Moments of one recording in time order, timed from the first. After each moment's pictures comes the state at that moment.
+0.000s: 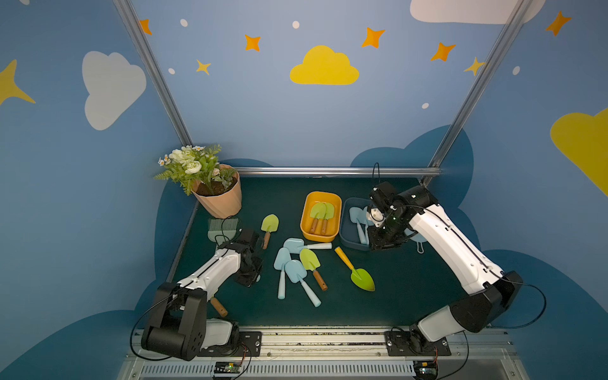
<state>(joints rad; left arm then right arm) -0.20 1.34 0.71 -0.81 0.06 -1.39 0.55 1.54 1.66 -1.59 -0.10 0.28</state>
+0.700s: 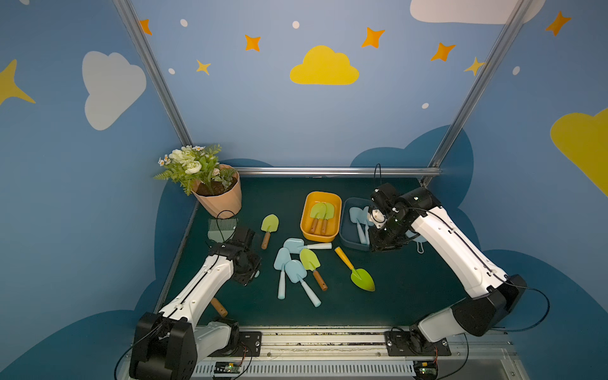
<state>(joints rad) -0.22 1.17 0.79 -0.94 0.06 -1.30 0.56 1.50 1.64 -1.59 -0.11 0.31</state>
